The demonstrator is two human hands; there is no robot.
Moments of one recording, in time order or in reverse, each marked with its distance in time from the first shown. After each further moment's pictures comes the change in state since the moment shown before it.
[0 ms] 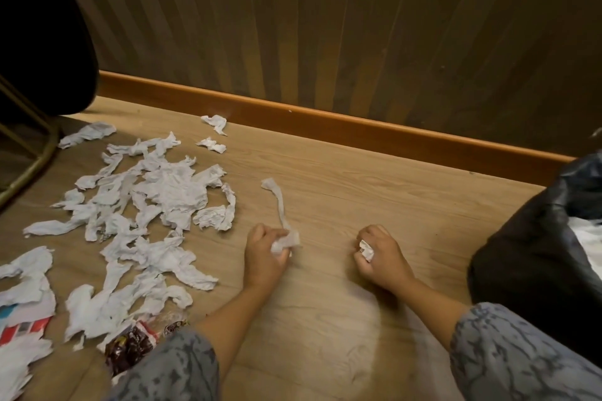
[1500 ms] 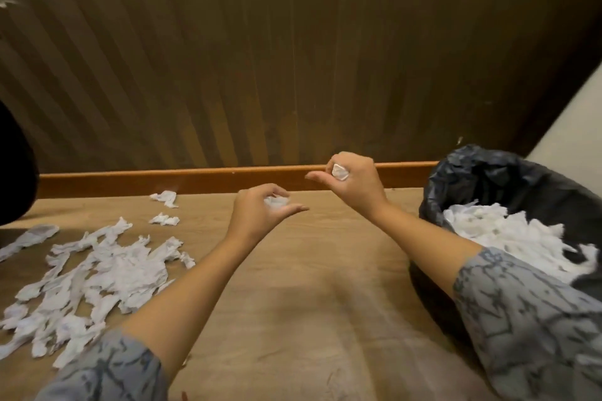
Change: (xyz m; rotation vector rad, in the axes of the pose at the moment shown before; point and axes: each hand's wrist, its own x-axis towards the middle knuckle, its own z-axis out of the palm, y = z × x) left_hand 0.088 0.200 -0.049 0.044 -0.262 0.335; right_hand 0.081 -0.102 -0.184 0.013 0.432 -0.059
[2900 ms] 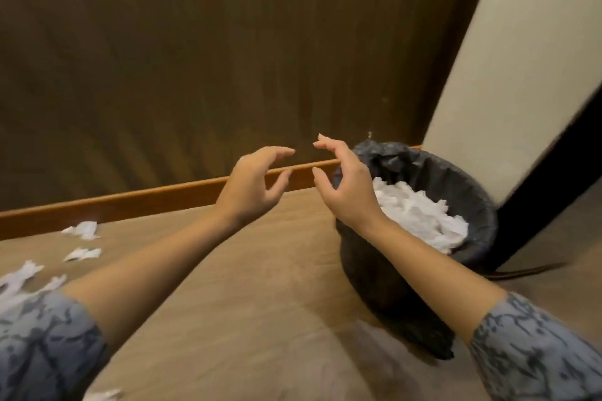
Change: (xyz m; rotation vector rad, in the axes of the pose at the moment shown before) left_hand 0.025 0.135 0.049 0.031 -0.125 0.532; right_hand -0.065 -0.002 -0.127 0.086 0.172 0.221
